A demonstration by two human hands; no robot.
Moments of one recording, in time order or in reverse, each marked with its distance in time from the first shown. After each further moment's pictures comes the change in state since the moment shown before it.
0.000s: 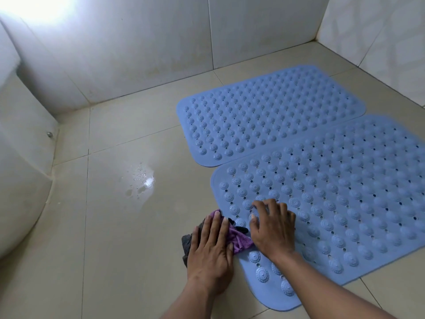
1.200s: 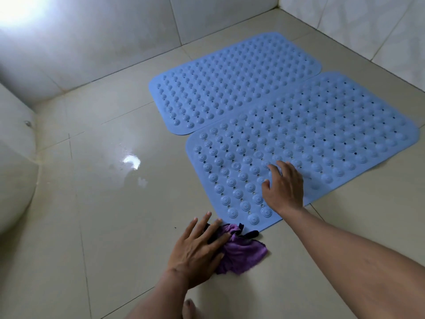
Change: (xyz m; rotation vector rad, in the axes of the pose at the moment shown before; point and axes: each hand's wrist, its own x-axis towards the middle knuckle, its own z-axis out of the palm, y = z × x) left_hand -0.105 0.016 -0.036 0.171 -0.155 0.549; right_hand -0.053 0.093 -0.032 0.078 -0.048 0.194
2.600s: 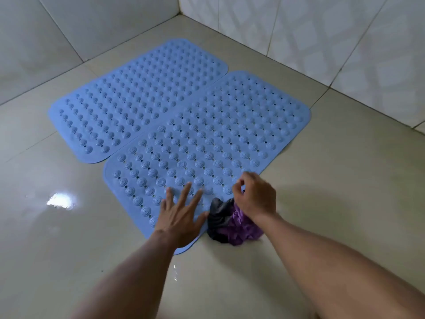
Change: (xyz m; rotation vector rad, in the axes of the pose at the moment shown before) left_hand 0.172 0.063 -0.036 -0.115 -0.253 -0.124; right_hand -0.034 0.098 -0.046 0.169 0.283 0.176
